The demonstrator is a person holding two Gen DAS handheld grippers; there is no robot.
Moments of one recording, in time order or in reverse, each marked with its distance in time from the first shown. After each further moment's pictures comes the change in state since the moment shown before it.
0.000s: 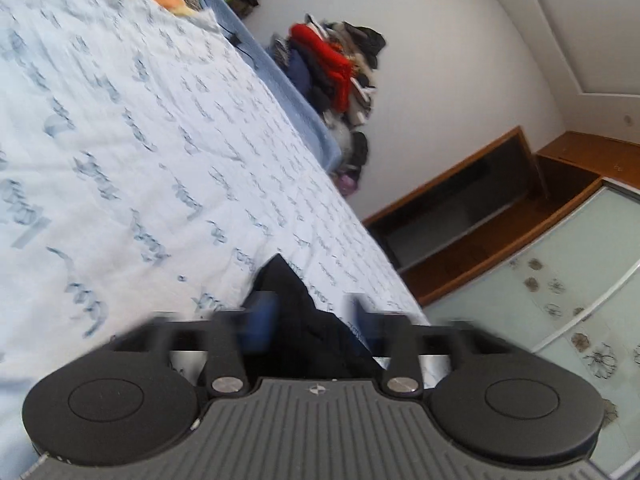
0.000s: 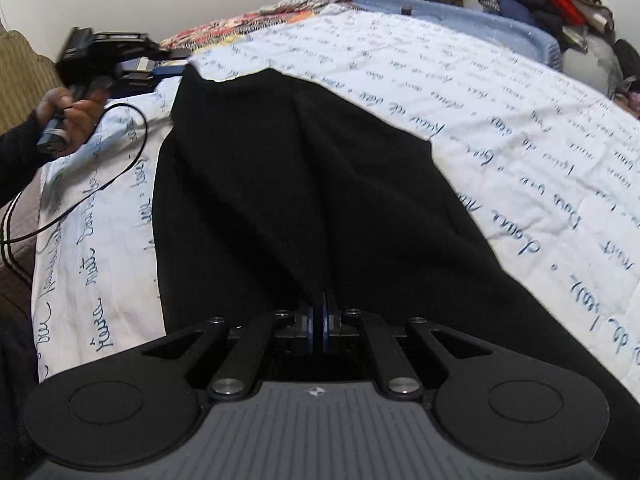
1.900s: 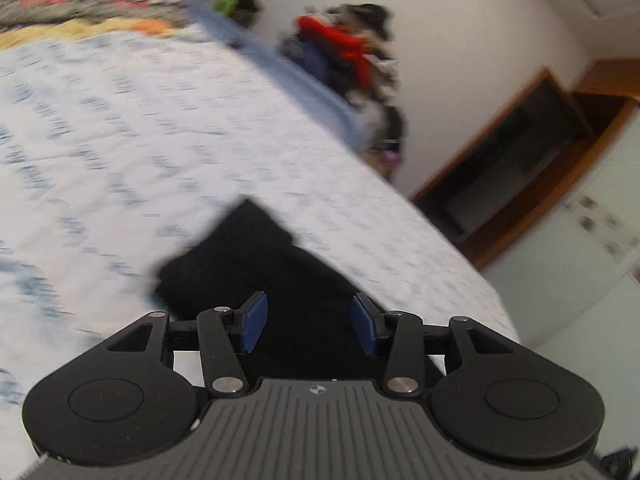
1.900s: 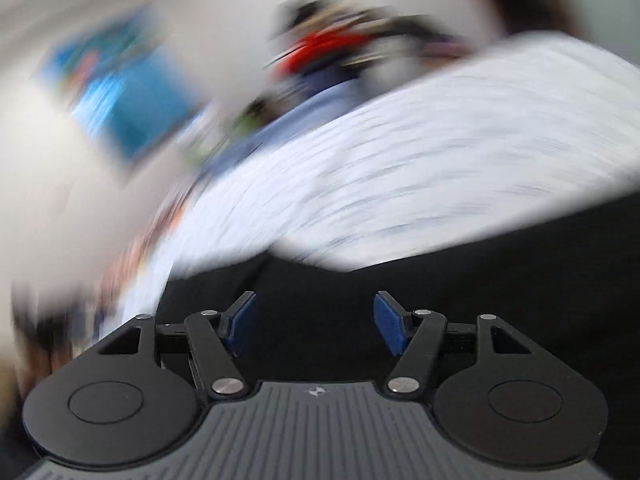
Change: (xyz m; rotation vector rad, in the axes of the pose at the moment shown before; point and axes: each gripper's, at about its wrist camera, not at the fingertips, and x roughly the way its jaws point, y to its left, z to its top) left arm -0.019 -0.115 -0.090 0.221 0.031 0.168; right arm -0.173 -0.083 -0.147 0.977 -0.518 -0.150
